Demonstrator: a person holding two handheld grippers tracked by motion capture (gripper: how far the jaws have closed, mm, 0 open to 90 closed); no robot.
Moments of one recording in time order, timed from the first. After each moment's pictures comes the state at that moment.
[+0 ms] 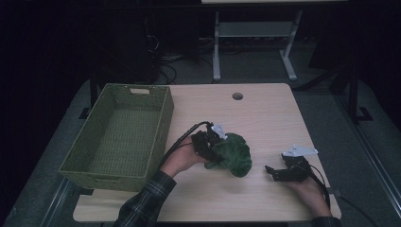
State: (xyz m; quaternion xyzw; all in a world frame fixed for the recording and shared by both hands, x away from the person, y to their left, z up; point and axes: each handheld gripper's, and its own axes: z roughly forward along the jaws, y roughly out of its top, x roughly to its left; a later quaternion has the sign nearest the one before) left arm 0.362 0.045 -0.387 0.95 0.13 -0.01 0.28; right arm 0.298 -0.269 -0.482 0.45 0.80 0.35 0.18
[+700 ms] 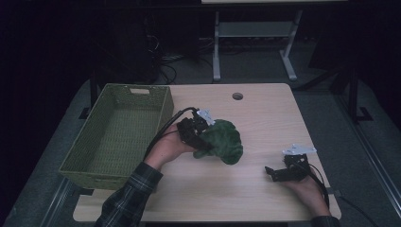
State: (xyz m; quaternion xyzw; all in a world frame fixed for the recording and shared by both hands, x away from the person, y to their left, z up) left arm 0.364 0.081 -0.331 0.94 0.17 0.01 0.28; right arm 0.301 -0.268 -0.484 0.47 0.80 0.33 0.18
